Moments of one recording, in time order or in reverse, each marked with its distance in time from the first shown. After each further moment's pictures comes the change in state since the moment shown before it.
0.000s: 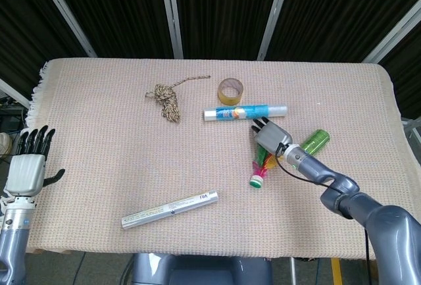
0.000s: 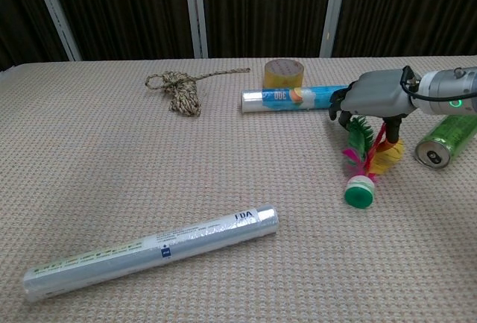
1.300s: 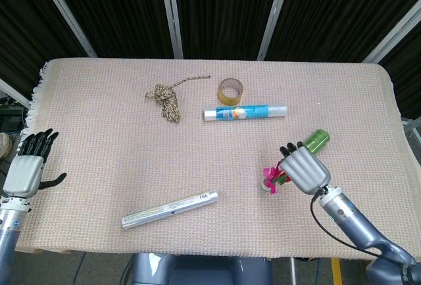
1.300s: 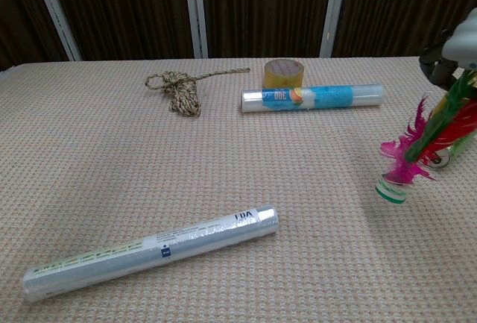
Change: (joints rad) left arm -0.010 0.075 0.052 0.012 0.070 -0.052 -0.245; right arm -0.375 0.505 0.019 -0.965 0.162 0.500 -0.764
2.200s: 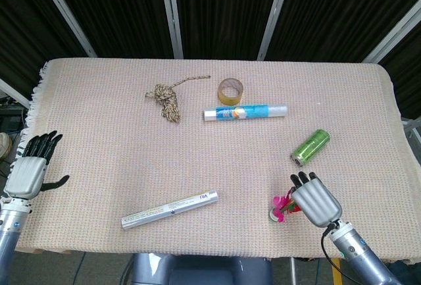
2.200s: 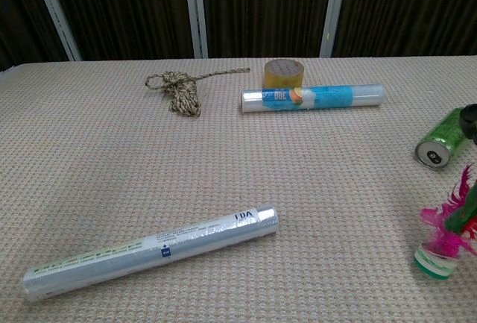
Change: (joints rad) left arm -0.007 0.007 0.019 0.002 0.020 -0.008 -0.040; right arm -0.198 -0.072 -0.099 0.012 -0.136 0.139 -0.044
